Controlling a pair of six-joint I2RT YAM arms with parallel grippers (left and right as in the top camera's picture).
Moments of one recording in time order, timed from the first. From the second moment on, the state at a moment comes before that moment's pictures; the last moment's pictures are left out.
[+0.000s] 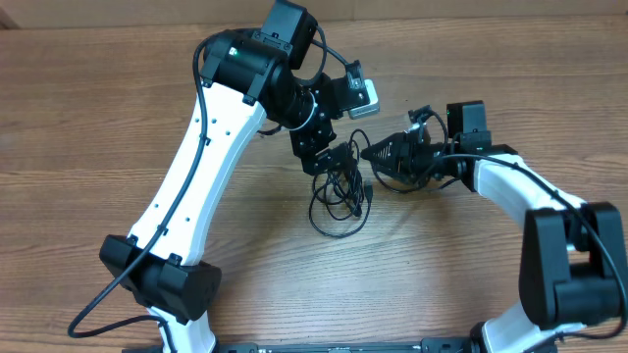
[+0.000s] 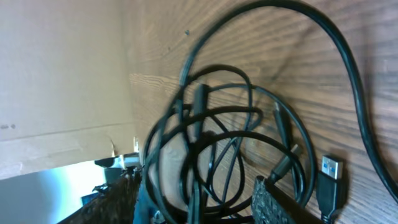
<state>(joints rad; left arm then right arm) -0.45 1.92 2.15 -1.50 0.58 0.79 0.09 1.76 0.97 -0.21 -0.99 0.51</state>
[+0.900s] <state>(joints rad) -0.45 1.92 2.15 -1.46 0.51 0.76 0.19 1.56 0.97 -0.57 -0.80 0.12</state>
